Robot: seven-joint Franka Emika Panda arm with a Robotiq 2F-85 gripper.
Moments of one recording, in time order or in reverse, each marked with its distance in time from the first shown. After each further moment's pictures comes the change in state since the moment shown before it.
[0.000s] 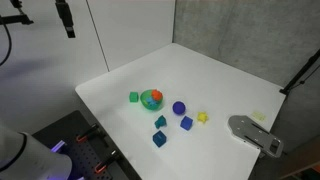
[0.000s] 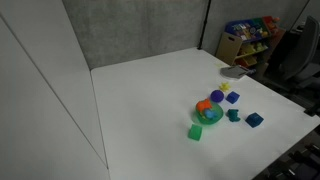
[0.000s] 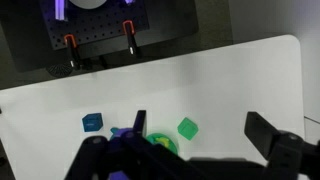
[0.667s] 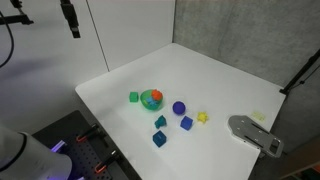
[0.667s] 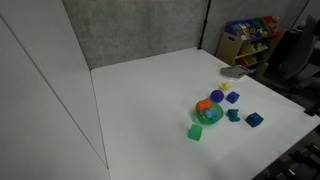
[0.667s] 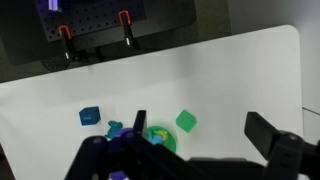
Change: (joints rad) arm -0.007 0.025 0.000 0.000 -0.009 0.052 0.000
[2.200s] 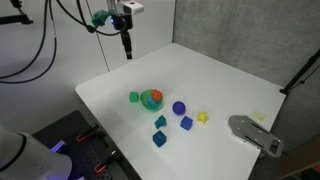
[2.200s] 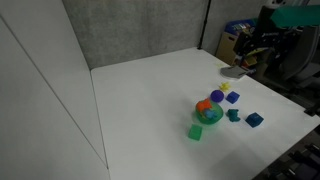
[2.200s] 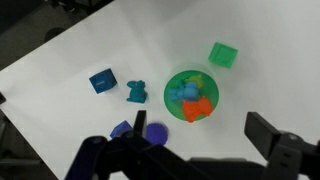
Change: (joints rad) arm -0.063 0.387 -0.117 0.033 -0.235 0.398 0.181
